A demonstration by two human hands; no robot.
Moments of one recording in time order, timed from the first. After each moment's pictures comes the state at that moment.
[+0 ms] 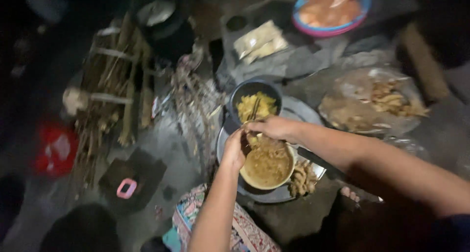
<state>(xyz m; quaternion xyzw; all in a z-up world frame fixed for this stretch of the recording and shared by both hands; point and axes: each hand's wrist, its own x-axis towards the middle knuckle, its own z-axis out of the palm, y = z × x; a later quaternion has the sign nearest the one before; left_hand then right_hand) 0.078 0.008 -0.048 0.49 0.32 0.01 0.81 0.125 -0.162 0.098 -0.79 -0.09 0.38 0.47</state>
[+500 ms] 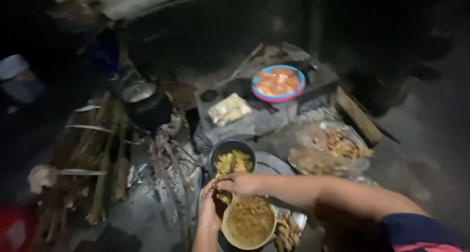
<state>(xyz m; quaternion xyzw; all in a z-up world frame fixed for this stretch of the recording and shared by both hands) 0.053 0.001 0.030 0.39 0.28 0.05 0.87 0.119 -0.152 0.106 -0.83 -0.33 0.28 0.34</state>
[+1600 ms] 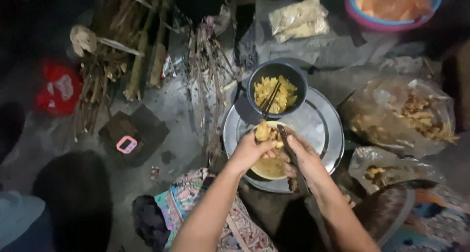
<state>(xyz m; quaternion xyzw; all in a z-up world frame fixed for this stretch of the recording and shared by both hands) 0.007 -0.015 0.001 0.62 0.16 -0.05 0.77 0.042 -0.200 0.081 -0.54 -0.01 0.39 0.74</state>
